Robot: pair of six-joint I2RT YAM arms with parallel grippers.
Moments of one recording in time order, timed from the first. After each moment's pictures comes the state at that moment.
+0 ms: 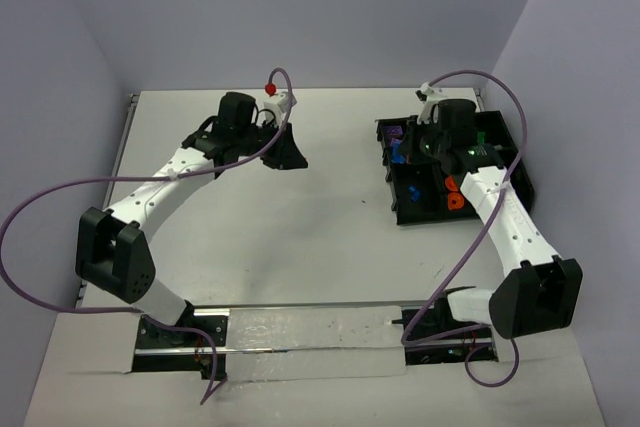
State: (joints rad) left arm -0.49 1.56 1.31 -0.37 0.61 -0.23; right arm 0.14 1.27 1.14 -0.49 -0.25 0.12
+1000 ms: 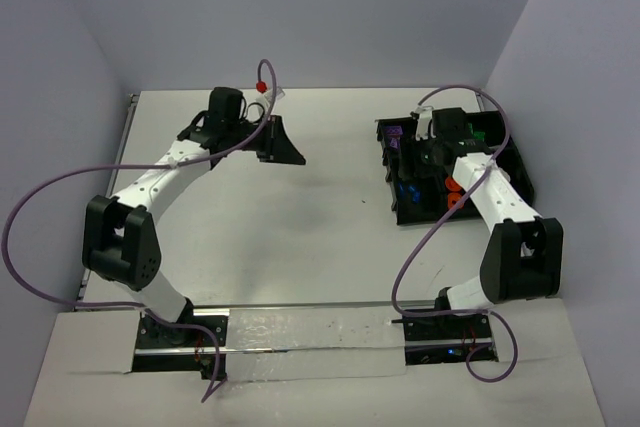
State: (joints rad) left arm -0.40 1.63 1.33 -0.32 0.89 -0.38; right arm 0.06 1.45 1.10 -0.57 -0.15 -0.09
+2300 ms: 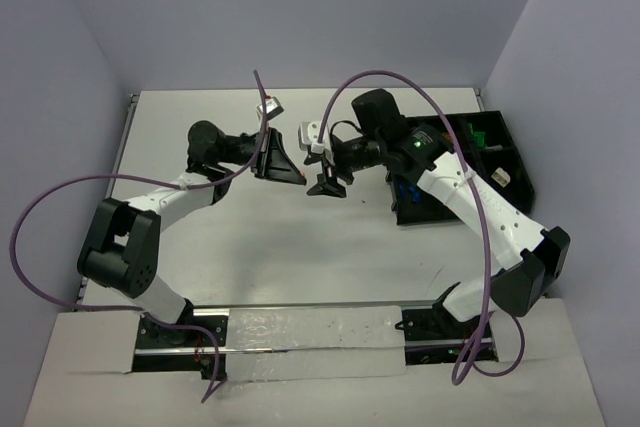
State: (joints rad) left arm -0.41 1.59 0.93 1.09 1.37 -1.49; right arm 0.66 1.42 1.51 -0.76 -0.75 -0.74
